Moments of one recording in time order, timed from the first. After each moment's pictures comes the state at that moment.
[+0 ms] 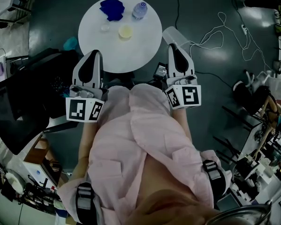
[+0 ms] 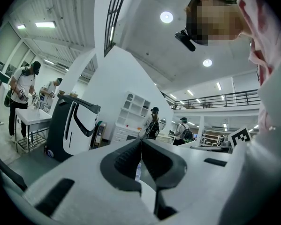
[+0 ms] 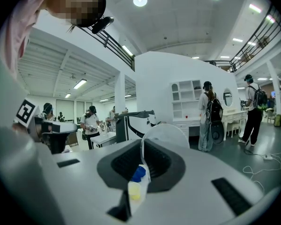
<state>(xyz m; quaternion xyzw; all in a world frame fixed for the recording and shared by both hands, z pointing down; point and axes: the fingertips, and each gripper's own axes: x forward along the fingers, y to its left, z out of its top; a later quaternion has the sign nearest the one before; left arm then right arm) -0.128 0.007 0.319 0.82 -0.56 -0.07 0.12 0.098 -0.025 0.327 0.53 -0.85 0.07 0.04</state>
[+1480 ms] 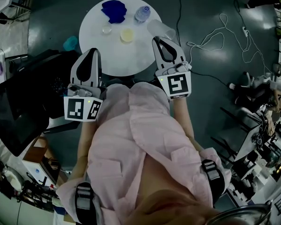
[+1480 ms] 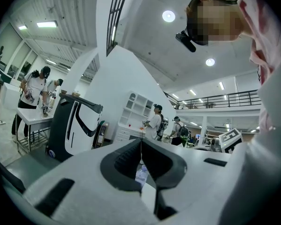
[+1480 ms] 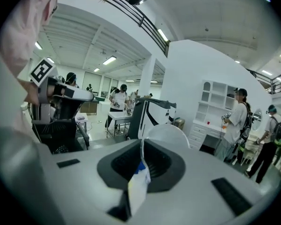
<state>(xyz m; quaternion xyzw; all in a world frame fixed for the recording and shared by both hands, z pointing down) -0.147 -0.025 0.323 0.81 -0.56 -0.07 0.13 0.027 -0.071 0.359 0.40 -0.89 -0.04 0.20</state>
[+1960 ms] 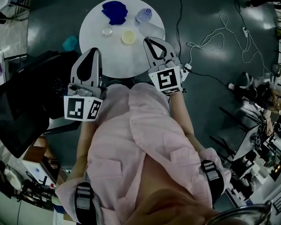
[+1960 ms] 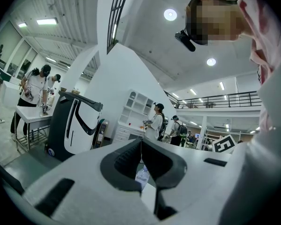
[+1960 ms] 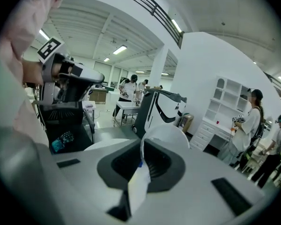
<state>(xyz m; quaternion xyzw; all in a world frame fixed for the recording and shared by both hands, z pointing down) -0.151 -0.043 0.330 0.81 -0.56 -0.07 0.14 -0.001 -0.085 0.404 0.35 -0.90 -0.05 0.27</state>
